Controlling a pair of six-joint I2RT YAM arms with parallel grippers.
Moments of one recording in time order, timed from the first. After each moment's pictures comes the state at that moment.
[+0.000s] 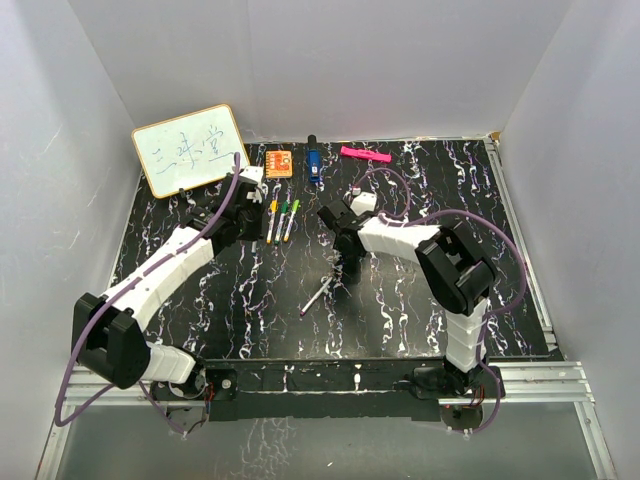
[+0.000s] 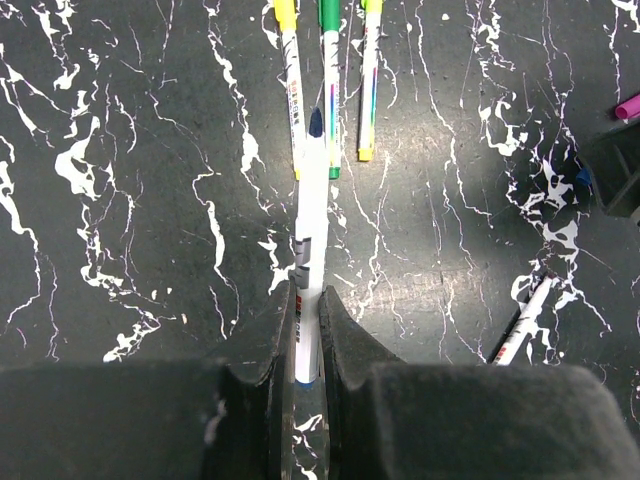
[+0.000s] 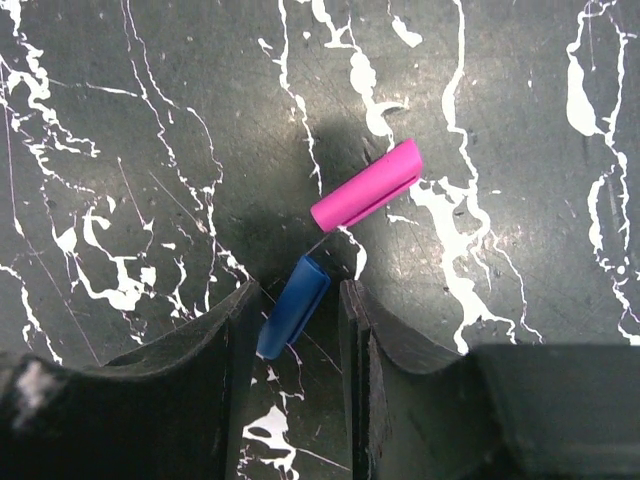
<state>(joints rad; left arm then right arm) -0.48 1.37 1.12 -0.57 -0.19 -0.23 0.68 1.93 1.25 -0.45 0.49 0.87</state>
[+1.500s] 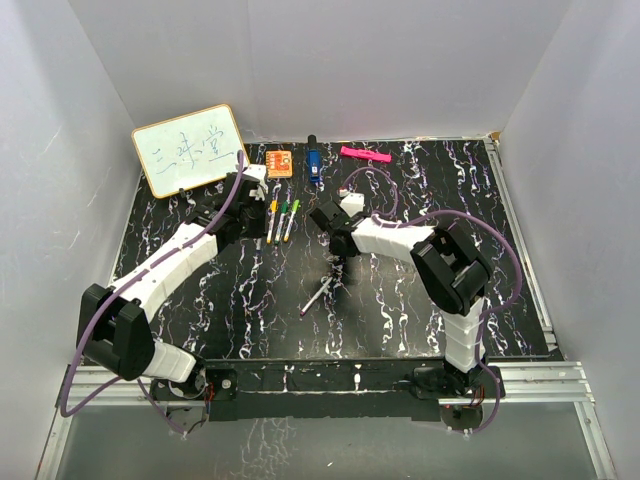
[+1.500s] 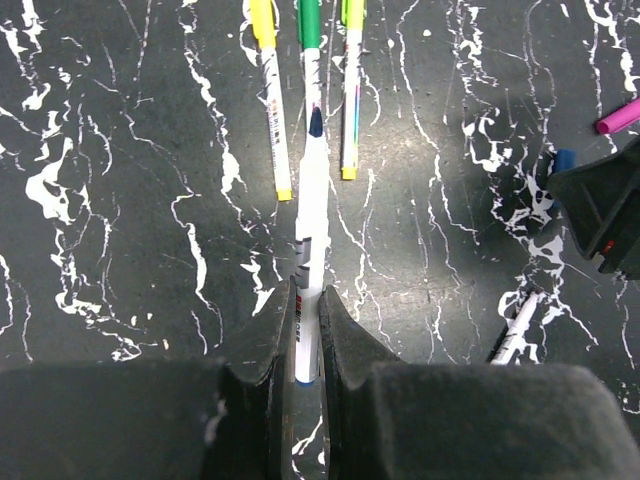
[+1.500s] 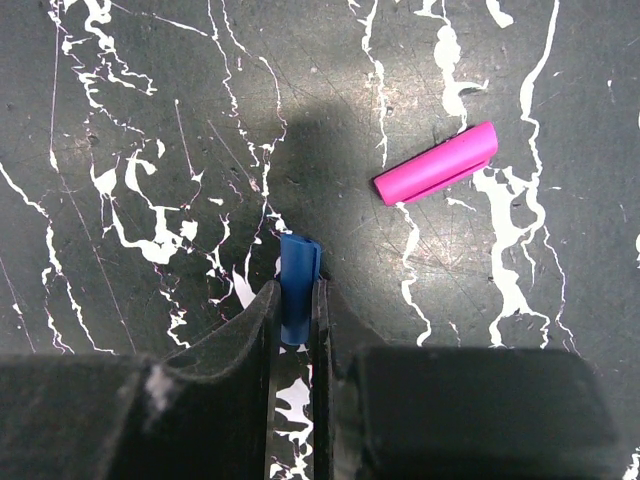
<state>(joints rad) -0.47 1.42 1.11 -0.51 -0.16 -0.24 0.72 1.96 1.30 -0.48 0.44 0.78</state>
